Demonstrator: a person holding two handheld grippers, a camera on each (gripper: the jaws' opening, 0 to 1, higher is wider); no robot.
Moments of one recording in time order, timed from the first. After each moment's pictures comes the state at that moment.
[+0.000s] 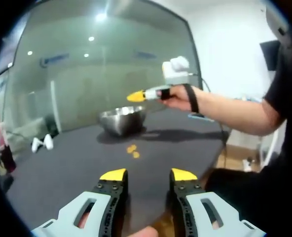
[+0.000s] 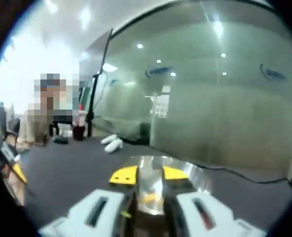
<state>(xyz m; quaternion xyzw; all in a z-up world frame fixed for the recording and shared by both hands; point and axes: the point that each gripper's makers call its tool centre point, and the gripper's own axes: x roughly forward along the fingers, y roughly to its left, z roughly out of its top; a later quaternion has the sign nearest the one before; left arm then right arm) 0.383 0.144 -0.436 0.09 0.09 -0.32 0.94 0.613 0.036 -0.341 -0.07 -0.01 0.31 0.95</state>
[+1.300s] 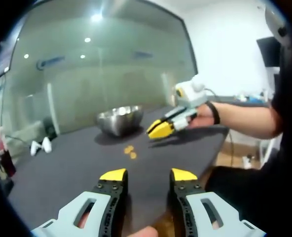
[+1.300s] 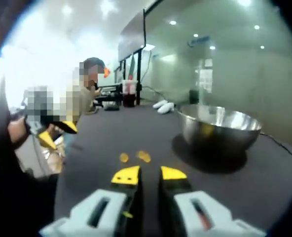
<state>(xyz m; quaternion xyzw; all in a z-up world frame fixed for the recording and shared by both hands) 0.383 0.141 -0.437 0.10 0.09 -0.33 0.93 0.505 0.071 -0.460 -0.11 0.11 0.51 0.85</state>
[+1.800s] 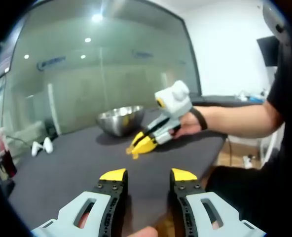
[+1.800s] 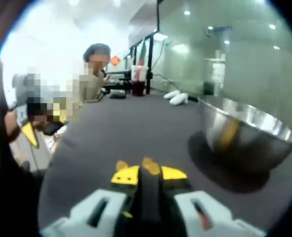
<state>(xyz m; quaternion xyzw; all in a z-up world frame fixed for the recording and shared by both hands) 0.384 0.146 -0.435 0.10 0.09 -0.32 0.94 0.525 0.111 -0.479 -0.13 0.13 0.53 0.83</state>
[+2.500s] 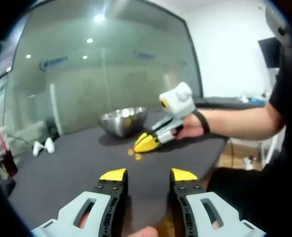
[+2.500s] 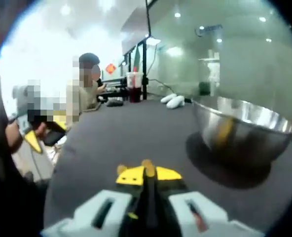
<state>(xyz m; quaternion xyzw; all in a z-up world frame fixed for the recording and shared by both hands) 0.385 0.147 -0.431 0.10 0.08 -0.32 0.94 0.519 0.100 -0.467 -0.10 0.13 0.52 0.84</state>
